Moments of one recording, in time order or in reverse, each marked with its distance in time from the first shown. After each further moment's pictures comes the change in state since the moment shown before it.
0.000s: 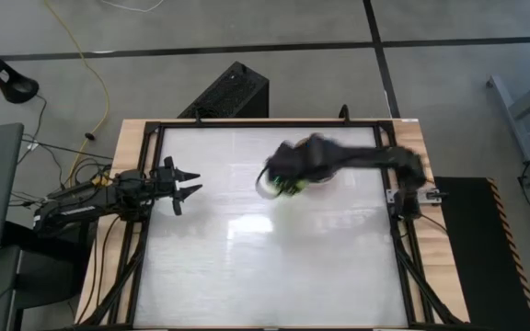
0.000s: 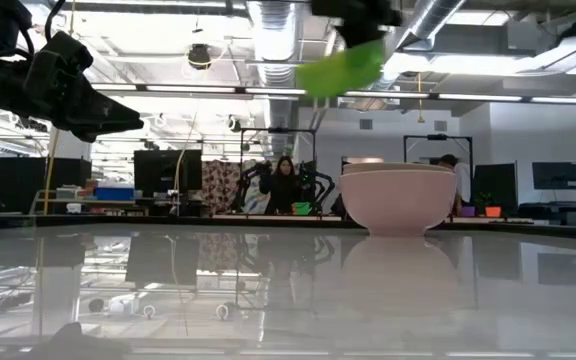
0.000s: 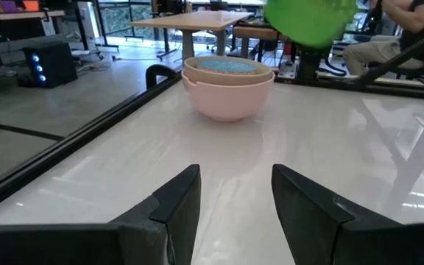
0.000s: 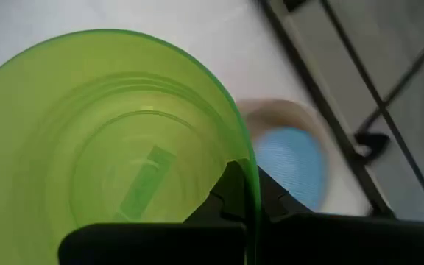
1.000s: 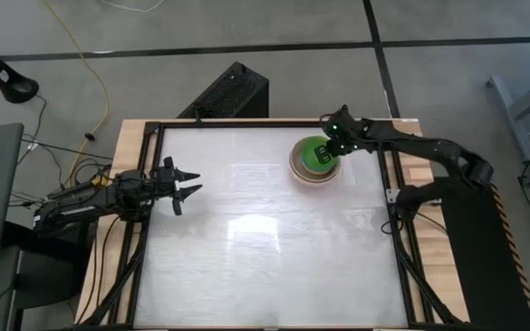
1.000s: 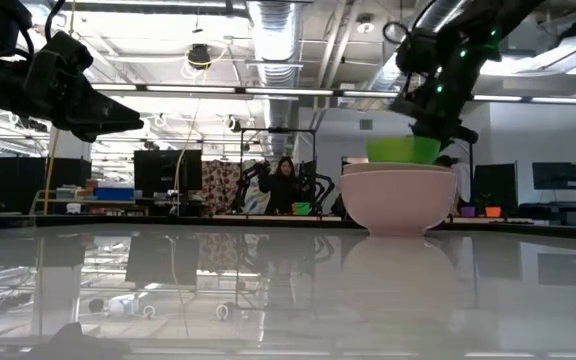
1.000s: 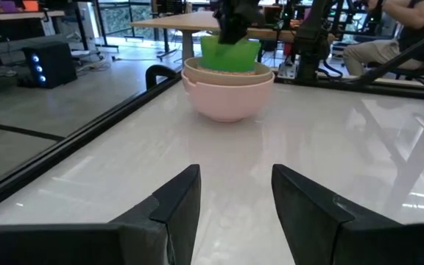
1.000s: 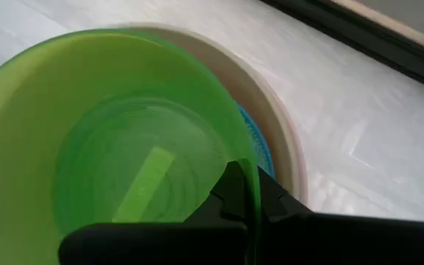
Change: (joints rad) left arm 0.000 0.000 0.000 0.000 0.000 0.000; right arm -0.654 -0.612 -1.122 0.942 -0.503 -0.189
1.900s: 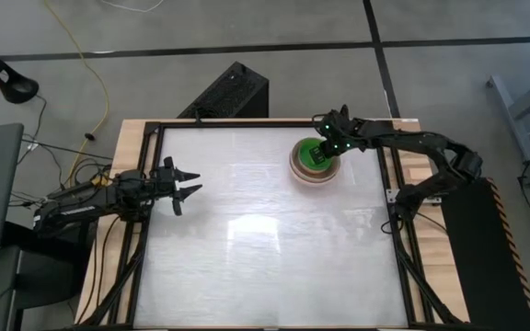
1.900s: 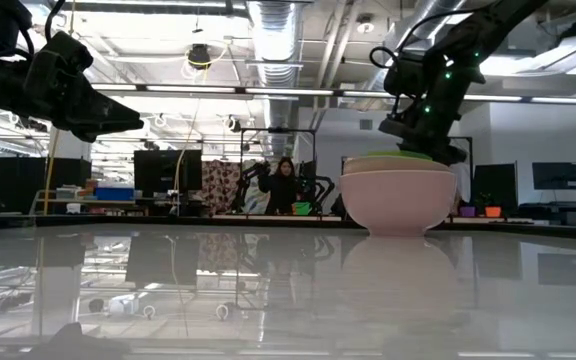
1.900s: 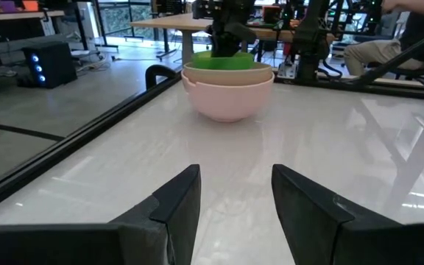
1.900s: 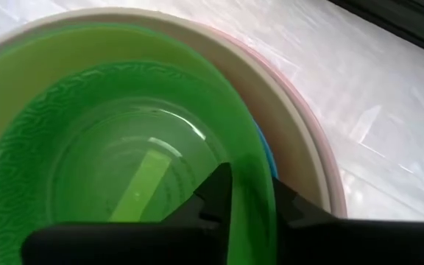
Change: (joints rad) left arm 0.000 0.000 0.000 0.000 0.001 0.000; right arm -0.009 0.136 0.001 0.074 -0.042 -0.015
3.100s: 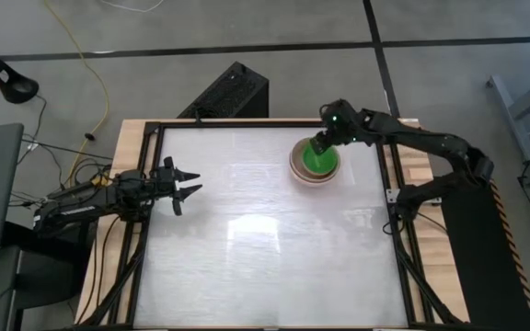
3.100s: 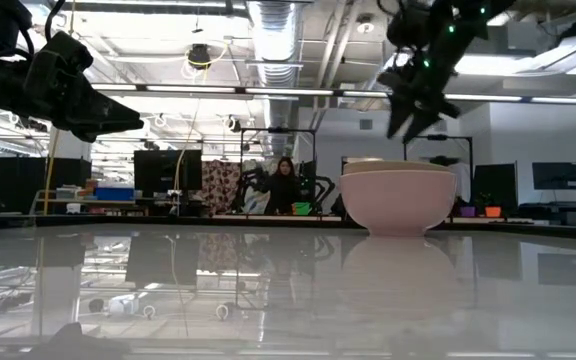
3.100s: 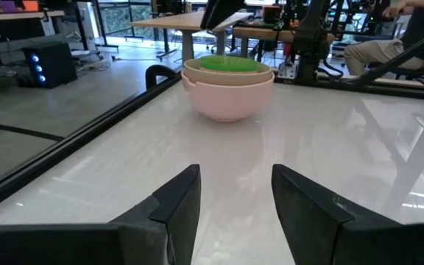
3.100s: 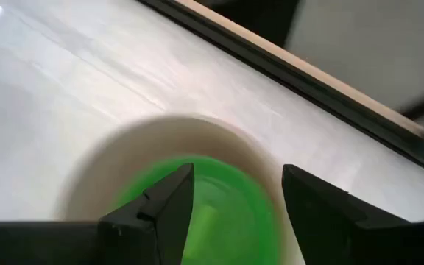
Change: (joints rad) left arm 0.000 0.000 0.000 0.000 0.000 0.000; right arm 0.076 -0.113 0.174 -0.129 0.137 -0.015
